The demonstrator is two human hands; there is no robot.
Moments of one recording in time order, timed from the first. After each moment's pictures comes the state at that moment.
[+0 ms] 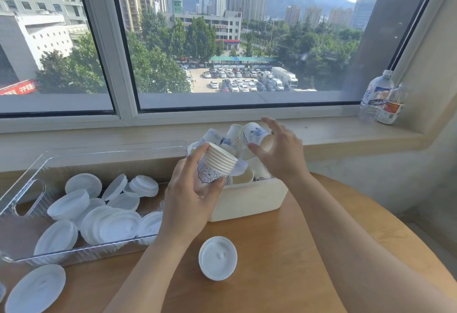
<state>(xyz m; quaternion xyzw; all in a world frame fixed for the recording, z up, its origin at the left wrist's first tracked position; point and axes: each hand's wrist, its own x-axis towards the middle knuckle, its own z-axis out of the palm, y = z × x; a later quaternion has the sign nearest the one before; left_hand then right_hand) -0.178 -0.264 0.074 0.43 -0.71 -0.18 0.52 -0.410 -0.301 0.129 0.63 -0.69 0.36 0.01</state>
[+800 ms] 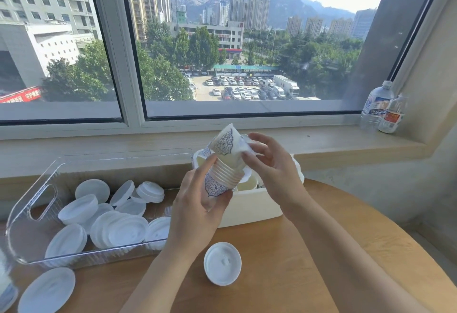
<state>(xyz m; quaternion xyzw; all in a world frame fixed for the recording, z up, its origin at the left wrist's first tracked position) -0.177 -0.248 0.076 0.41 -0.71 -0.19 0.53 -0.367 -0.246 0.140 0.57 -0.49 0.57 -0.32</state>
